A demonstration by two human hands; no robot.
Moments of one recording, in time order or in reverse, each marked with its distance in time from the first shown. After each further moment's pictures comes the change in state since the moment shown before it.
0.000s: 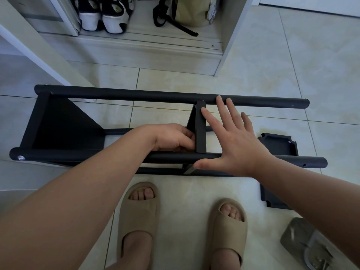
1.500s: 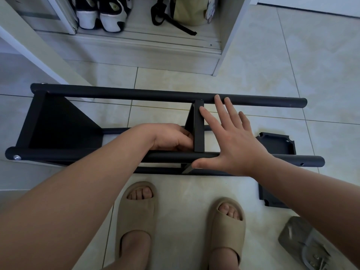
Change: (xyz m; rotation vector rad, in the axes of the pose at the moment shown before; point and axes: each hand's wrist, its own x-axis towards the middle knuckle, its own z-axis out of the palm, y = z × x) left_hand 0.001 0.003 0.003 -0.090 -0.019 -0.034; right_hand 0.000 0.001 0.002 0.009 0.010 -0.006
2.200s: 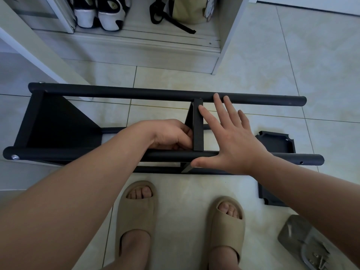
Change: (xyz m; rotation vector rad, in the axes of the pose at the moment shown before) left_hand 0.001 0.002 -0.001 -0.052 0.006 -0.001; right_hand 0.000 0.000 0.000 -0.016 -0.003 0.002
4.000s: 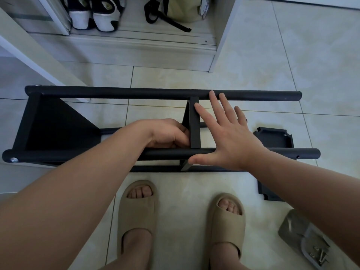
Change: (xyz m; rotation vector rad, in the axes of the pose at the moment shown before) left_hand -0.002 0.001 0.001 -0.039 -0.020 -0.038; right_hand 0.001 0.000 0.001 0.014 -0.005 0.006
